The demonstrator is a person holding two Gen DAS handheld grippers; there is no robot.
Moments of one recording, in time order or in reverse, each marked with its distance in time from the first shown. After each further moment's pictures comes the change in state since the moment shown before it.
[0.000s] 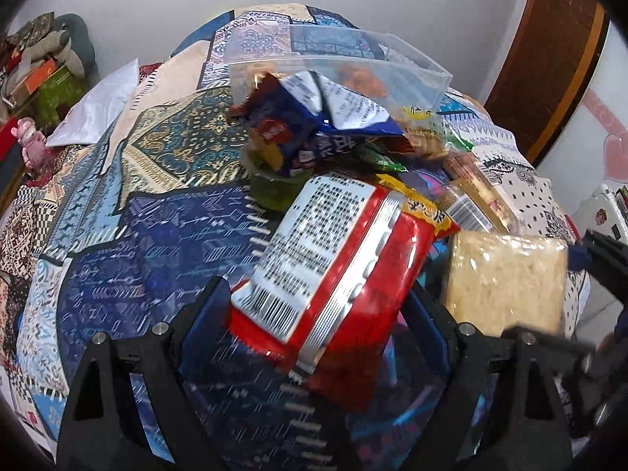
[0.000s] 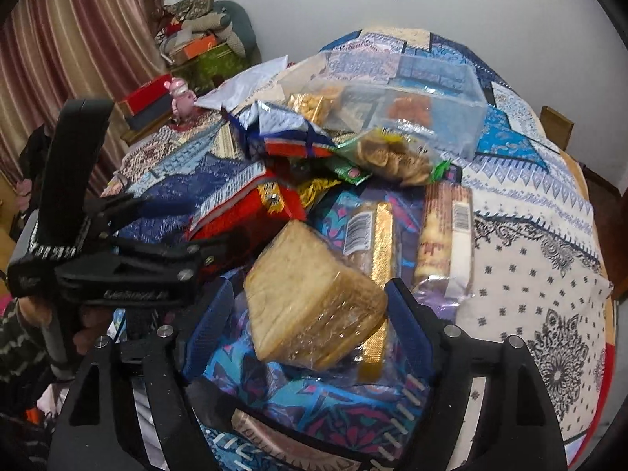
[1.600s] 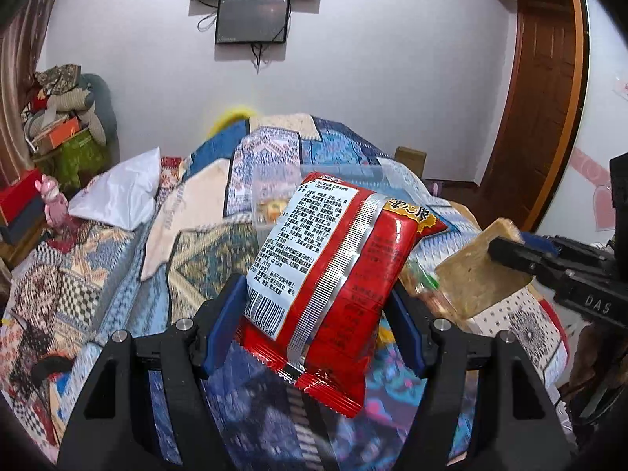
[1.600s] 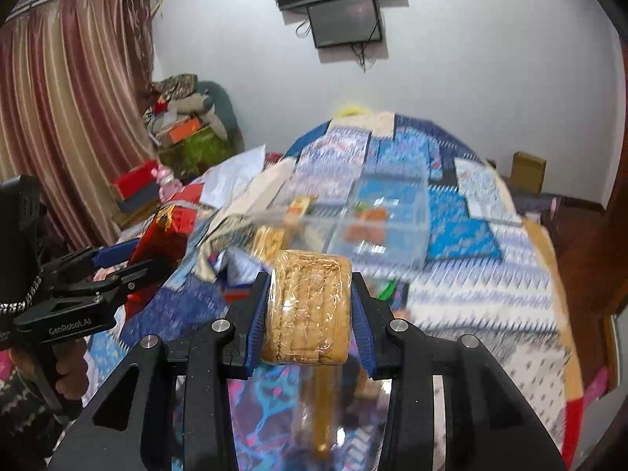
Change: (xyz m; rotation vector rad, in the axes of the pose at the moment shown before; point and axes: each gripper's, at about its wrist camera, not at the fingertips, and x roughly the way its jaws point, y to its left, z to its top) left arm -0.098 0.005 0.062 -0.001 -0.352 0.022; right arm -0.060 -0.037 0.067 0.063 -0.309 -0.058
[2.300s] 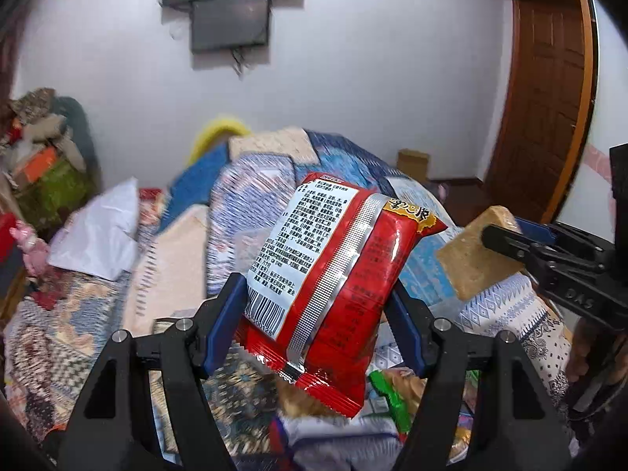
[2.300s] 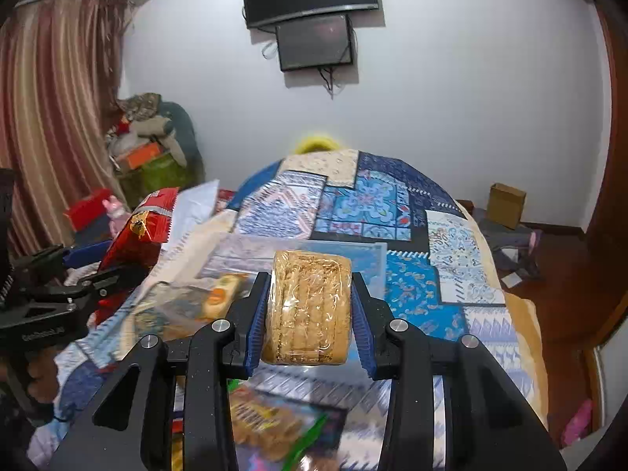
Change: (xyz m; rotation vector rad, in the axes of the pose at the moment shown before) left arm 0.123 0.013 0.092 0.068 0.037 -0.040; right arm 0.080 -0.055 0.077 -0.018 -0.068 -0.126
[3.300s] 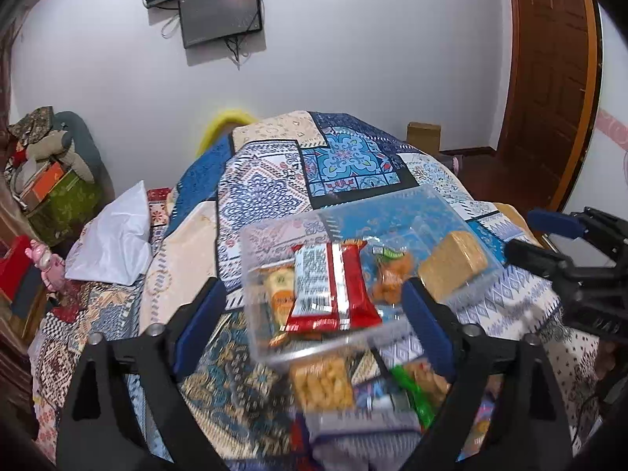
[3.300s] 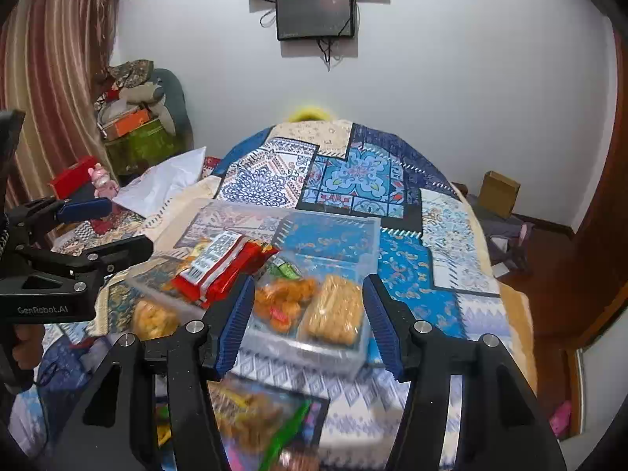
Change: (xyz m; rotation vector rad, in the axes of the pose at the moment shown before) left arm 0.000 -0.015 0.000 0.090 0.049 0.103; right arm 0.001 0.000 -0.006 -0.046 0.099 -0.030
